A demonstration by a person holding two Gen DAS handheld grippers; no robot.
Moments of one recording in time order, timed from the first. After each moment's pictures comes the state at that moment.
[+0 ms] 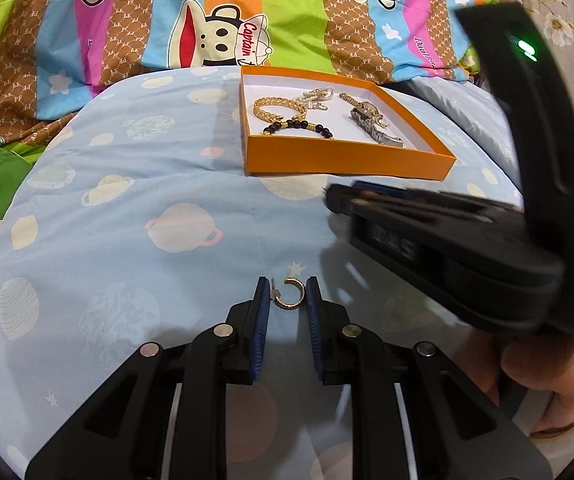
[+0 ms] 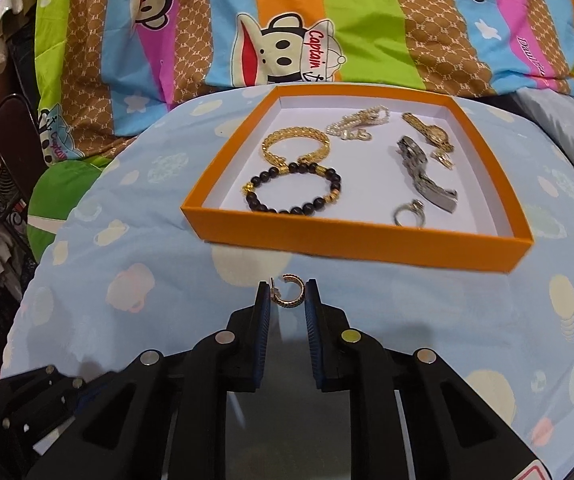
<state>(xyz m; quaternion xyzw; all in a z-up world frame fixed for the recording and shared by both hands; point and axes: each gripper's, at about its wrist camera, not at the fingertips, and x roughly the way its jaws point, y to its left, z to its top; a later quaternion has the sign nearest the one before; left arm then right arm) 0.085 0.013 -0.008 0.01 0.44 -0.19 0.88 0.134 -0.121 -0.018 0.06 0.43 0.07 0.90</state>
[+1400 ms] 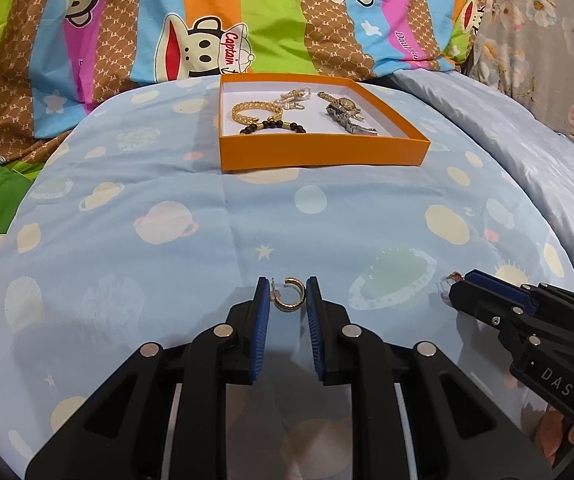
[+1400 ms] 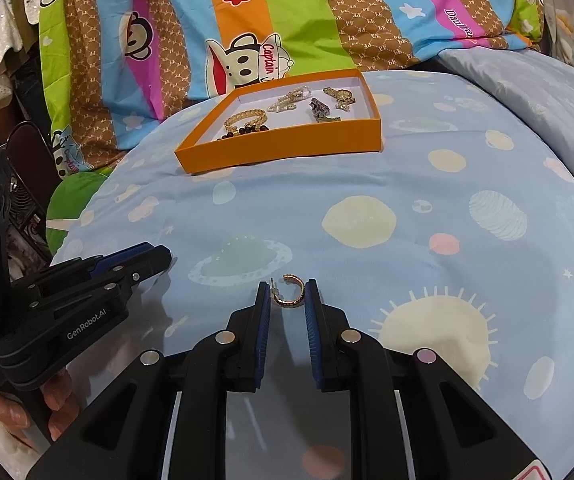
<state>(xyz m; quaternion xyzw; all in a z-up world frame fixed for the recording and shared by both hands) 0.061 0.000 -0.003 0.04 0.42 -0.20 0.88 0.011 -0.176 -0.016 0.11 0.40 0.04 0.91</state>
